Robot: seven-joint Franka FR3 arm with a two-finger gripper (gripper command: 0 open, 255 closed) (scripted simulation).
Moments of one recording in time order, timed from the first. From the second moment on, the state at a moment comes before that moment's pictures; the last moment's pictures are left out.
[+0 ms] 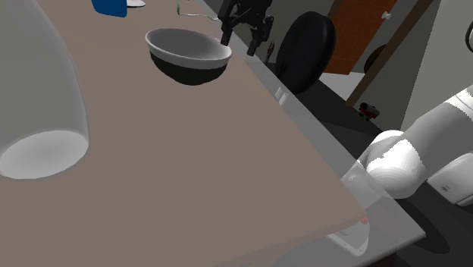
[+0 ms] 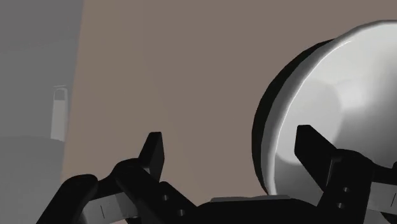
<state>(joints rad) 0.07 -0.21 0.18 -1.80 0.34 1.60 0.44</state>
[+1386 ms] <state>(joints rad) 0.07 -0.20 0.18 -1.76 0.34 1.56 0.45</state>
